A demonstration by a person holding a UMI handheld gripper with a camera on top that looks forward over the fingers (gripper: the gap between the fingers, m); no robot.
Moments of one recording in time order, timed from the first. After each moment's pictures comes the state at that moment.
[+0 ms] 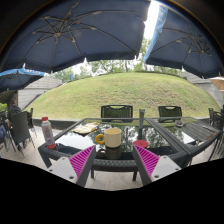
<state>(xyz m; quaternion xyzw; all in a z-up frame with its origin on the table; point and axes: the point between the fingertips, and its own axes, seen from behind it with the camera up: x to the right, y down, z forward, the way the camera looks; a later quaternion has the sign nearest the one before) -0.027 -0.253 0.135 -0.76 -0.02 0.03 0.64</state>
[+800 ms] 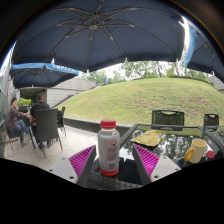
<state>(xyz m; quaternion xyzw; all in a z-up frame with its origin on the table) -0.365 -0.147 0.115 -0.73 -0.17 0.15 0.65</state>
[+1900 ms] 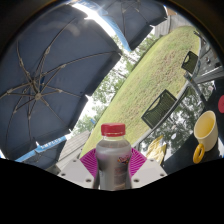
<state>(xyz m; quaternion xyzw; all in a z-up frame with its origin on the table) -0.253 -0.015 0.238 -0.63 0.16 0.40 0.64</state>
